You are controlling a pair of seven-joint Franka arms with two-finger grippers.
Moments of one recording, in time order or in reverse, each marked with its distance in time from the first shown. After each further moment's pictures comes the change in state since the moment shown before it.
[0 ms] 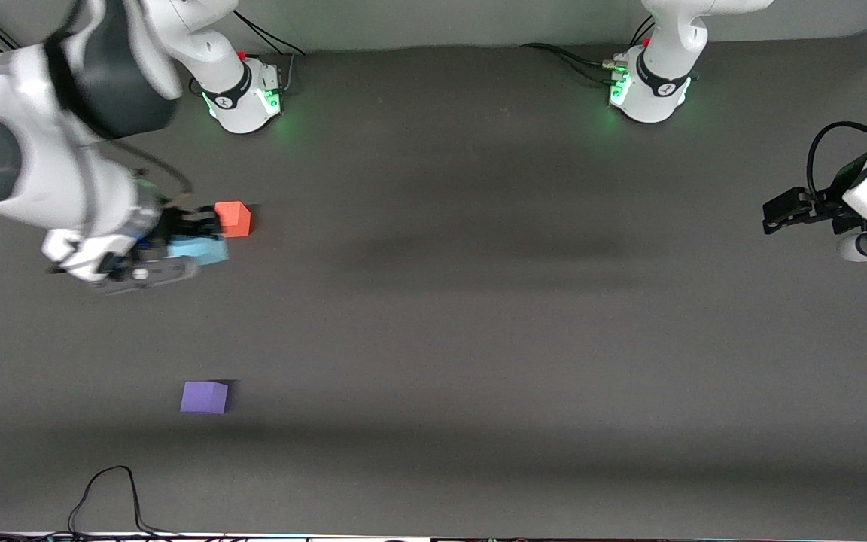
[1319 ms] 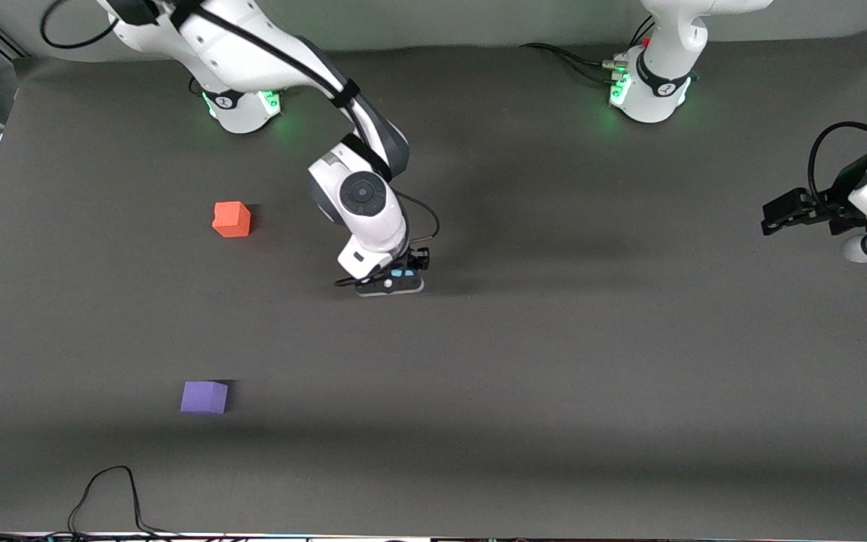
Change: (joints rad) left arm 0.009 0.000 0.000 -0.001 -0.028 0.006 -0.003; right arm 0.183 0.371 0.365 -0.137 -0.062 0.725 0.716
